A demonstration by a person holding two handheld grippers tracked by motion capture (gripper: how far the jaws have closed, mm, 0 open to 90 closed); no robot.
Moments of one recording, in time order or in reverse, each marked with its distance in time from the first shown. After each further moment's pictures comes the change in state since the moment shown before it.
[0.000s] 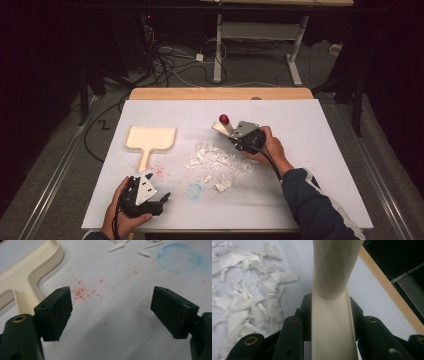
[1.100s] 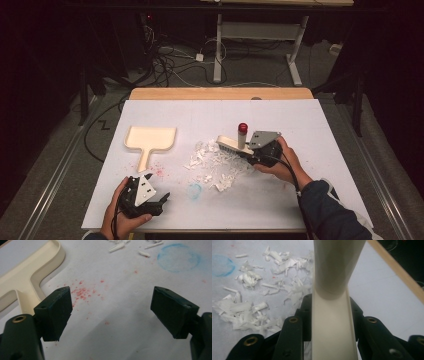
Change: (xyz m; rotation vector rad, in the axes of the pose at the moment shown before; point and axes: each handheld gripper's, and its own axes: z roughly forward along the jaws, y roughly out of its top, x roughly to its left) left arm 0.000 0.000 -0.002 -0.003 0.007 0.008; right arm 0.008 -0.019 -0.061 -0.077 0.175 0.031
